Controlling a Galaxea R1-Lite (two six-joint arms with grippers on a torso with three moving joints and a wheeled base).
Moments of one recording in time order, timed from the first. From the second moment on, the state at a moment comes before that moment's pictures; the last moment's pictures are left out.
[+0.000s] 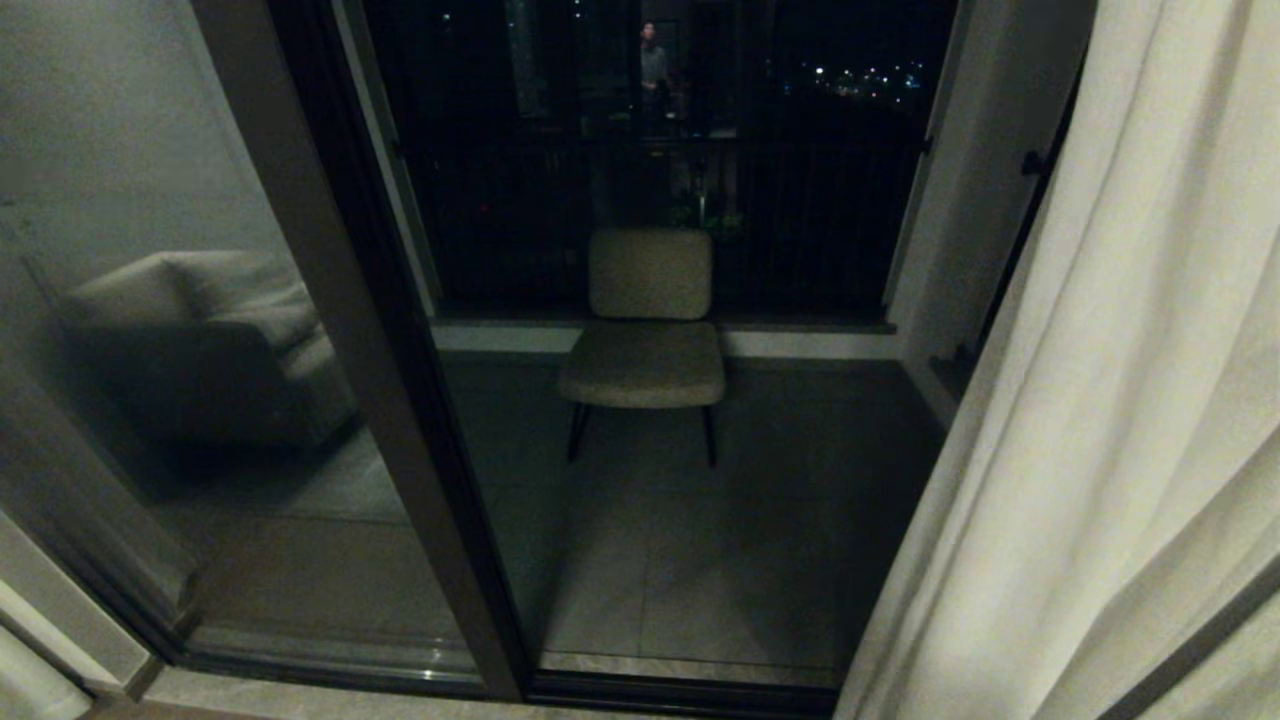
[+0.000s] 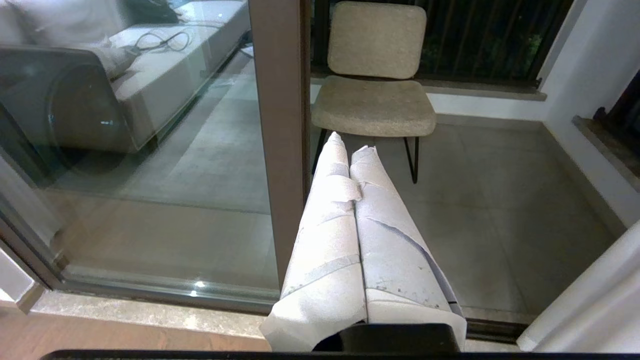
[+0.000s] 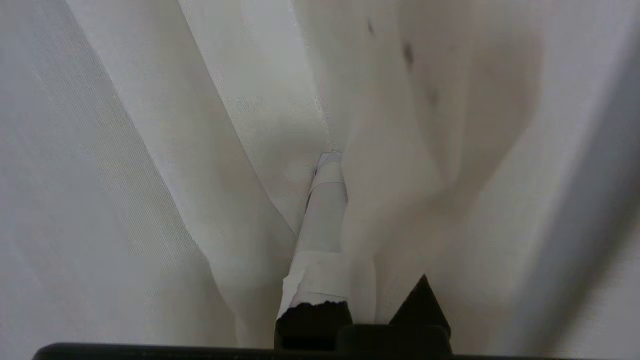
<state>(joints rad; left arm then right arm) 0.00 0.00 0.00 -0.01 0.02 -0.05 -0.58 1.55 -1.03 -0.94 0.13 -0.12</state>
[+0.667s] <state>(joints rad) 0.00 0.00 0.00 -0.01 0.02 -0.05 -0.79 1.54 -1.04 -0.93 0.17 -0.12</state>
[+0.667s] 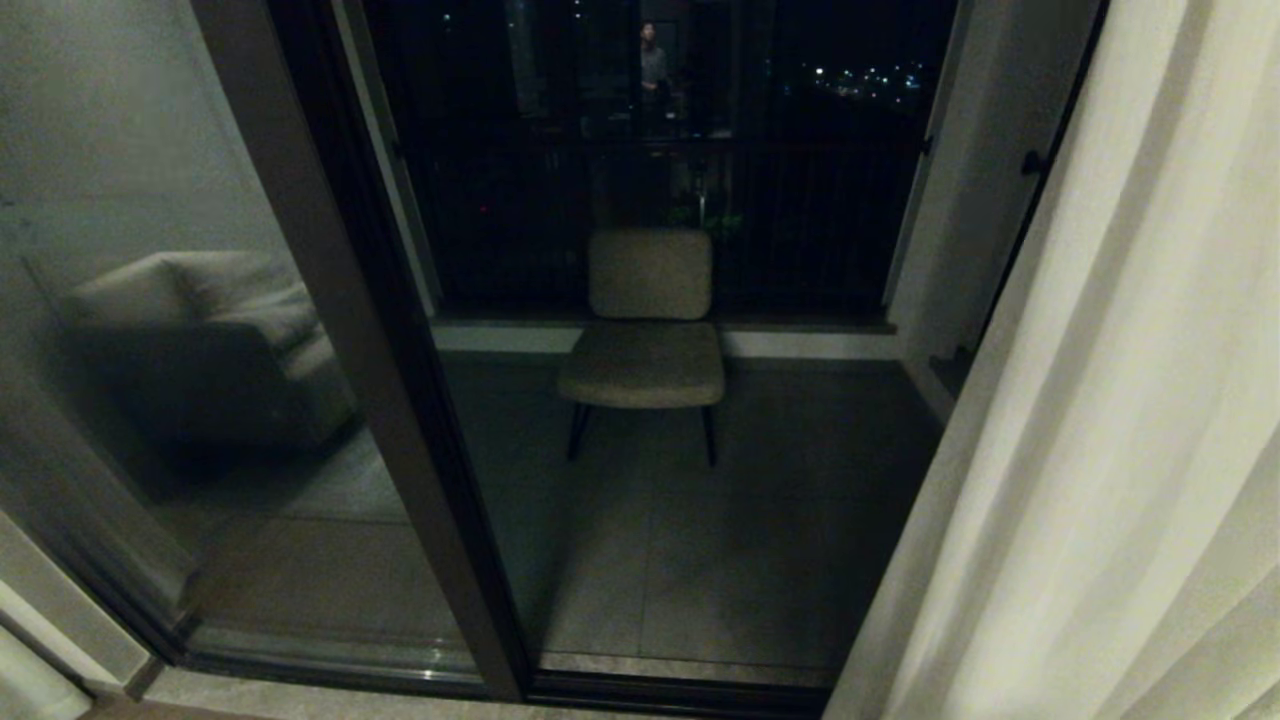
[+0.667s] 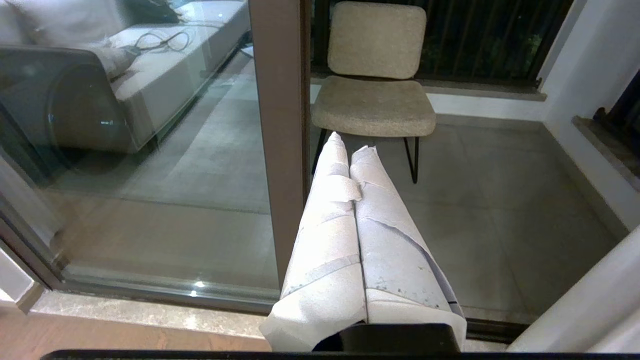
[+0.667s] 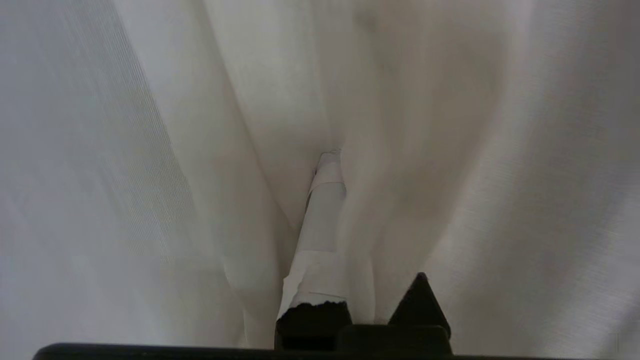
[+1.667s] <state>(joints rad) 0.00 0.00 0.00 -0.01 0.02 -0.05 -1.01 1.79 -1.32 -0.94 0.19 -0.11</state>
